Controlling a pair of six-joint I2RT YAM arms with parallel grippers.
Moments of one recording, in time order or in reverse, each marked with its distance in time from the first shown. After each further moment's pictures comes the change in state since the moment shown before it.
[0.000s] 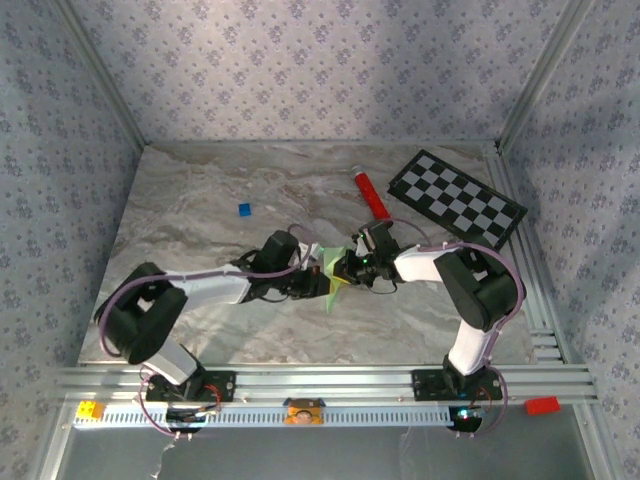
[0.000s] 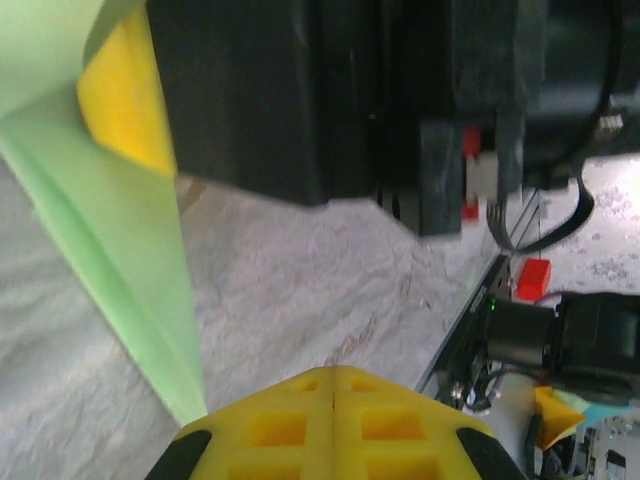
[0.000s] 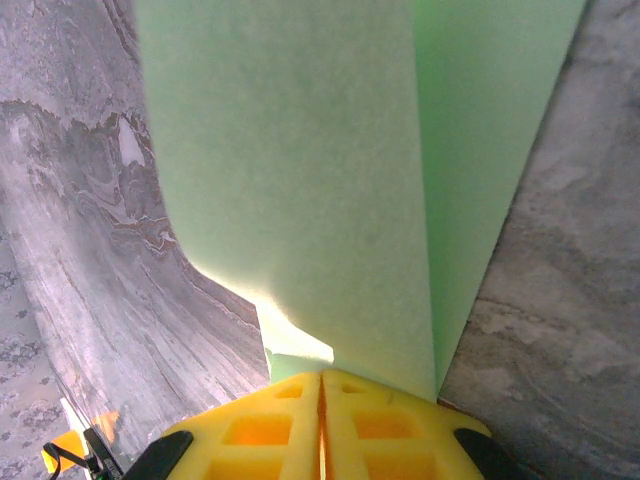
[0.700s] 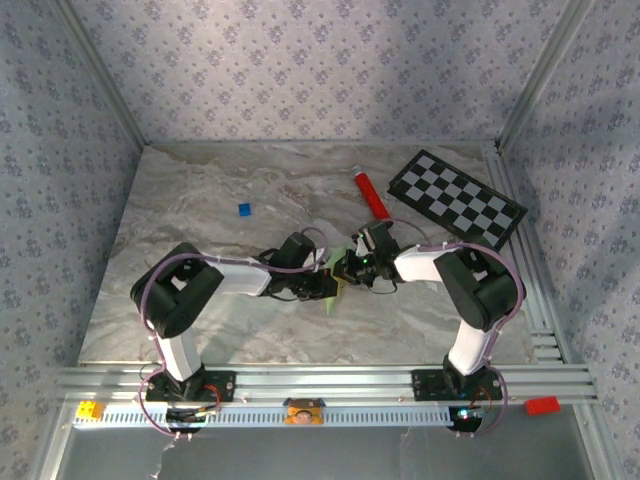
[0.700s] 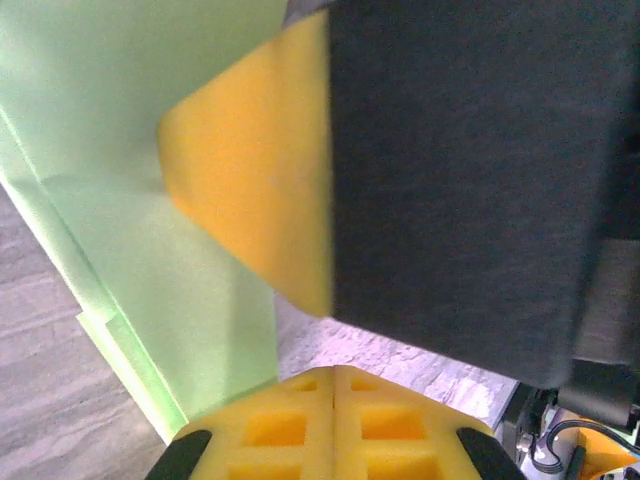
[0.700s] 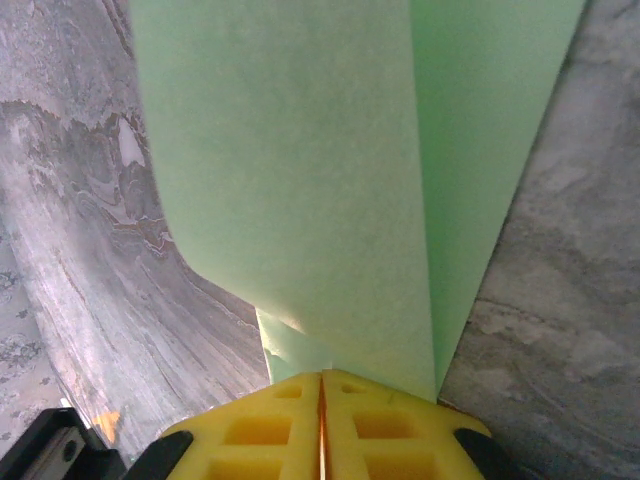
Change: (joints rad) left arm -0.028 0.204 0.085 -0.003 -0.050 0.004; right arm 0.000 0.001 0.000 0.000 0.000 0.001
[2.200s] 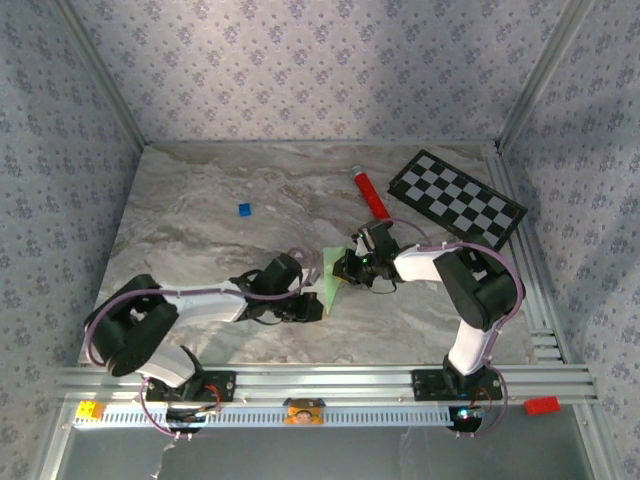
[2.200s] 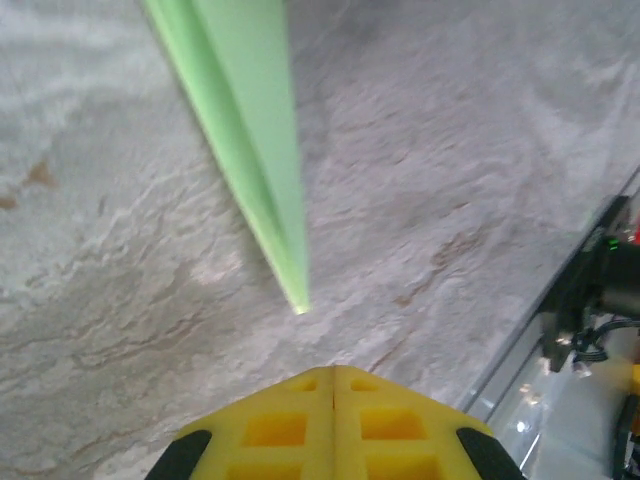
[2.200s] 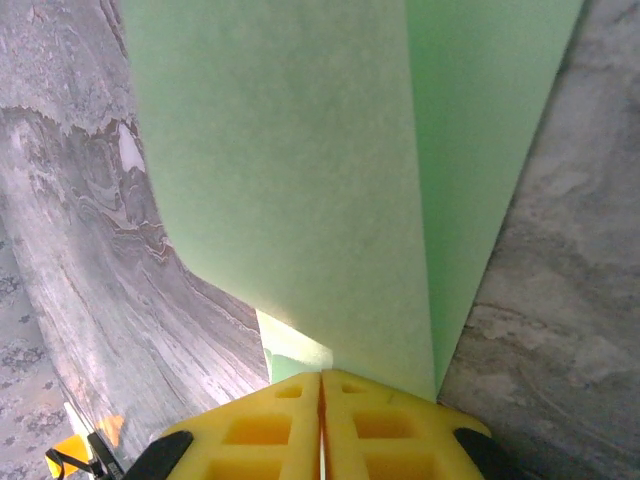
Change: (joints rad) left arm -0.075 -0.320 -0.212 -0.112 -0.093 0.025; right arm 0.003 0.003 0.004 0.001 0.004 0.016
